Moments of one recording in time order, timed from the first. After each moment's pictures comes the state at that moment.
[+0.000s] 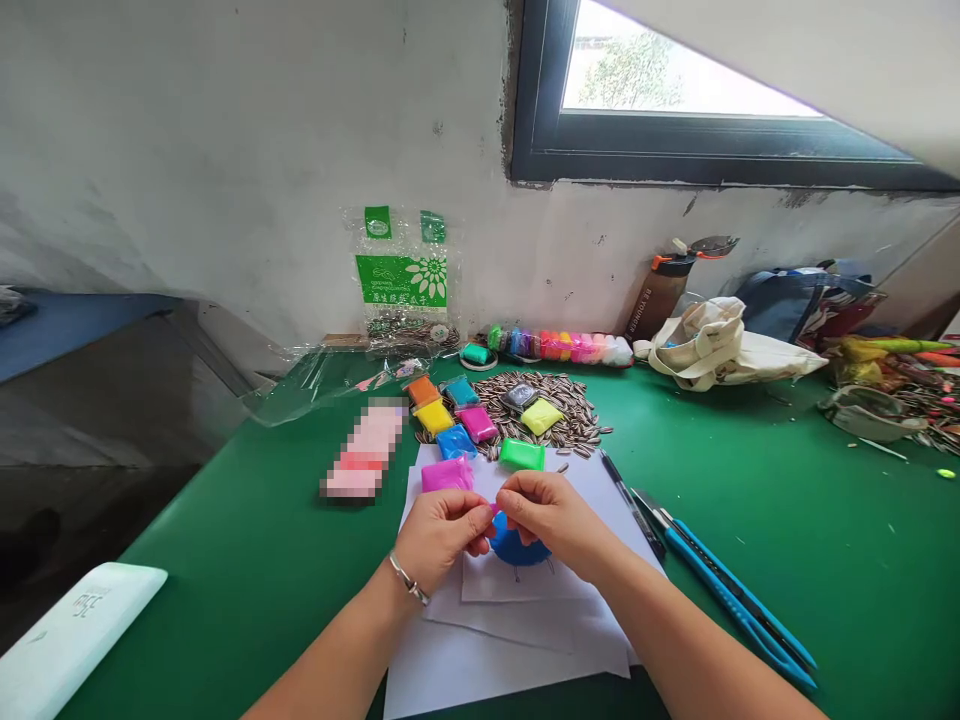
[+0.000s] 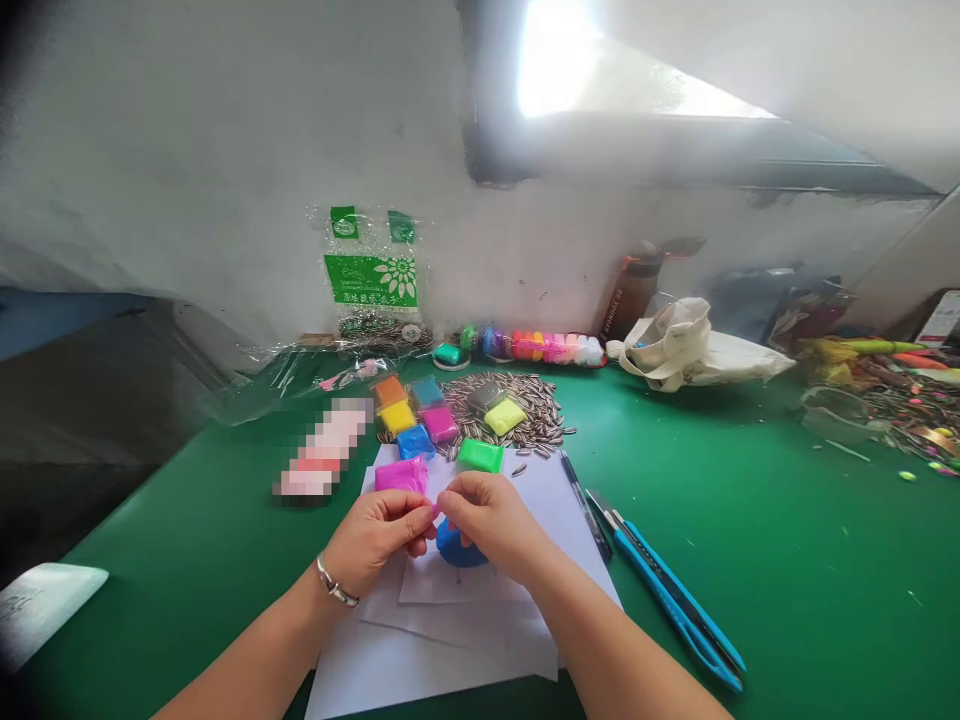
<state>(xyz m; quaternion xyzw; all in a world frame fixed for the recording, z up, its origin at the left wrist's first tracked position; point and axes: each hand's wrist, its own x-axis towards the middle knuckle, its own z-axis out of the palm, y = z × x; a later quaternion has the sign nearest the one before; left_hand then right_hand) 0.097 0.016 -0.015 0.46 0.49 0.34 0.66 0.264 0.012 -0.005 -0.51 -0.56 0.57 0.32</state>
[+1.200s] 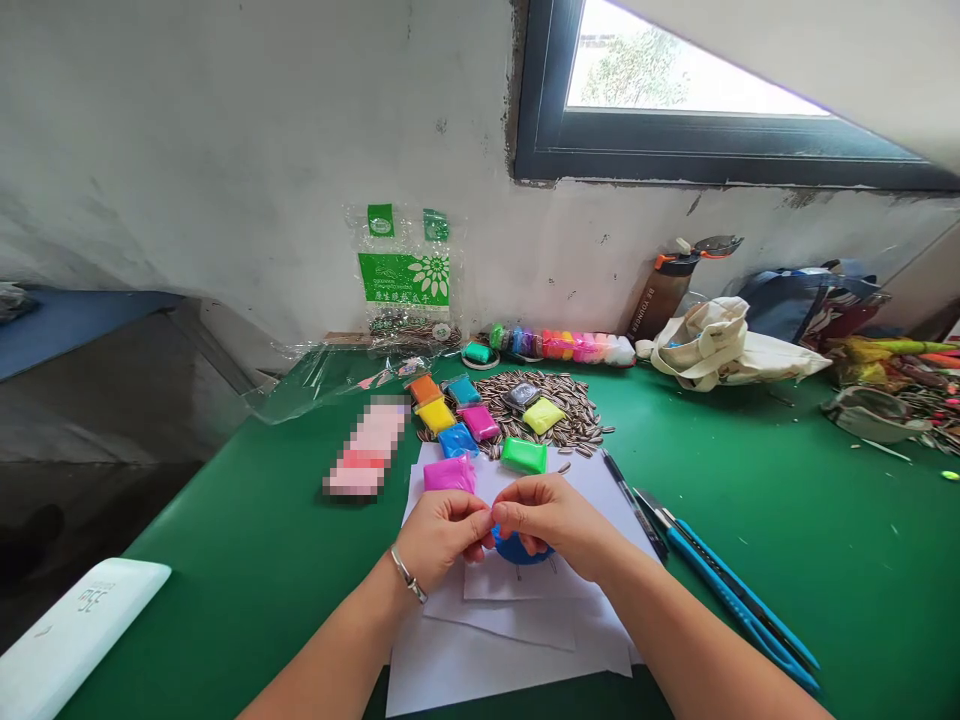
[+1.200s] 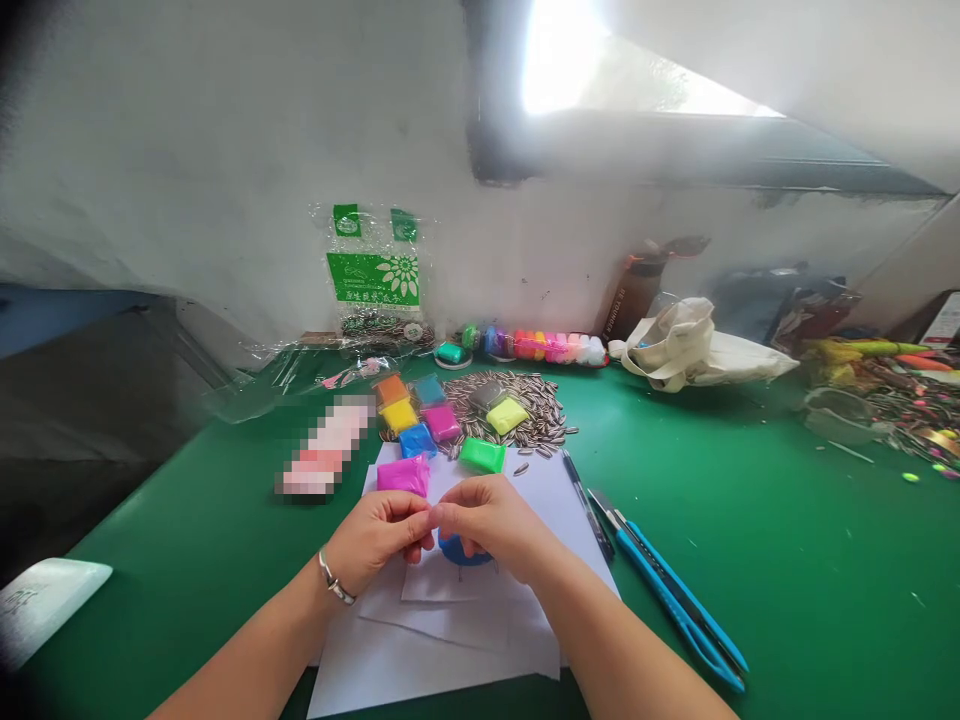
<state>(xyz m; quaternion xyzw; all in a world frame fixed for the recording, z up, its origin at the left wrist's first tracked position) 0.093 0.016 -0.011 0.50 0.48 0.29 0.66 0.268 0.014 -0.009 -0.46 -0.52 0.66 0.30</state>
